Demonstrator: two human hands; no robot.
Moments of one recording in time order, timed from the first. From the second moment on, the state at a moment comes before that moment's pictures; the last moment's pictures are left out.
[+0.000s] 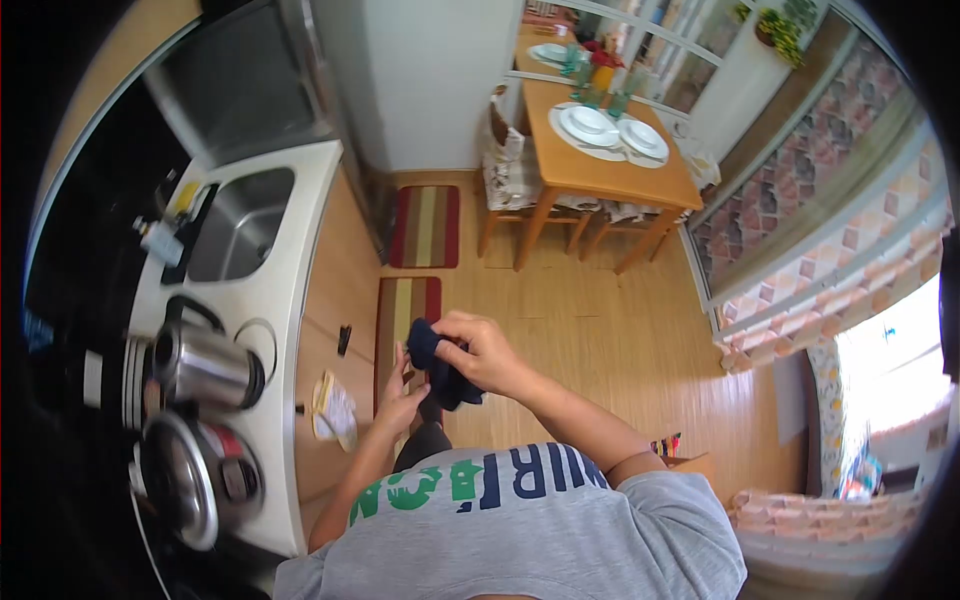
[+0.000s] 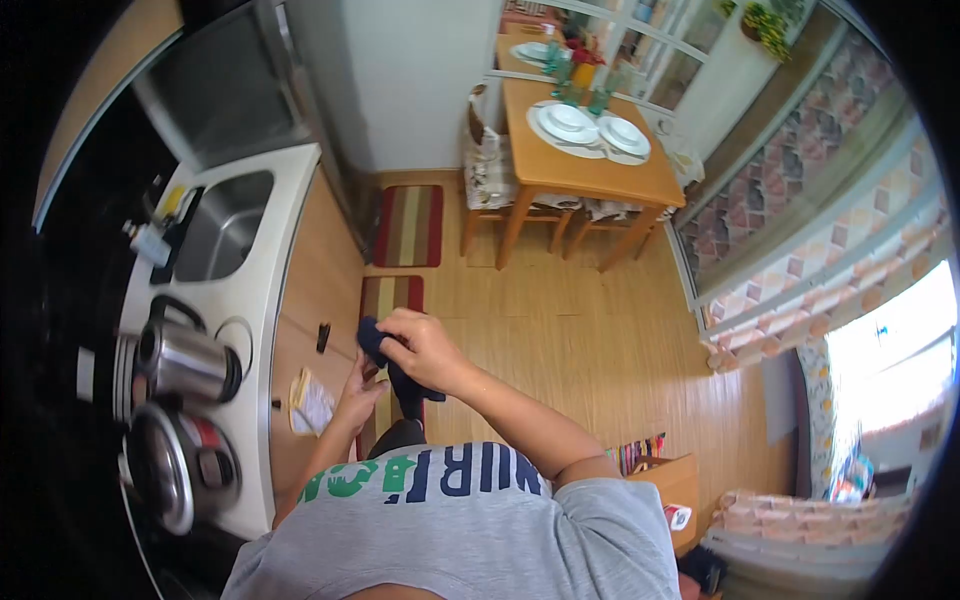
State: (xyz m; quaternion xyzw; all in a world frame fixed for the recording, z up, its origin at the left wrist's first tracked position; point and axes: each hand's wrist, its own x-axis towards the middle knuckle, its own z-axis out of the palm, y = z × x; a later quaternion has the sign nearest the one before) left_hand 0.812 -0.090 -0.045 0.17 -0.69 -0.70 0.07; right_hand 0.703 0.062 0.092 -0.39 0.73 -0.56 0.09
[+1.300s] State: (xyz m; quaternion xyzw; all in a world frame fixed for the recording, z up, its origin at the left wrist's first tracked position) left_hand -0.103 -0.251 0.049 -0.17 -0.68 -0.61 -0.38; right_hand 0.087 0.086 -0.014 0.39 0.42 -0.74 -0.36
